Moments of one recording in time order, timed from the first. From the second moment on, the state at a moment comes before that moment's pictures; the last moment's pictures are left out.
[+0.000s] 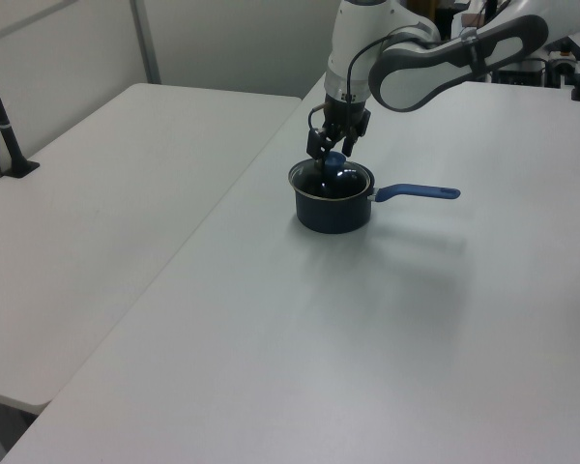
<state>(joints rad) 0.20 0.48 -0.10 -1.49 -0.16 2.20 0.61</state>
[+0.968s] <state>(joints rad) 0.19 0.43 -0.11 -1.47 -0.16 2.16 0.59</state>
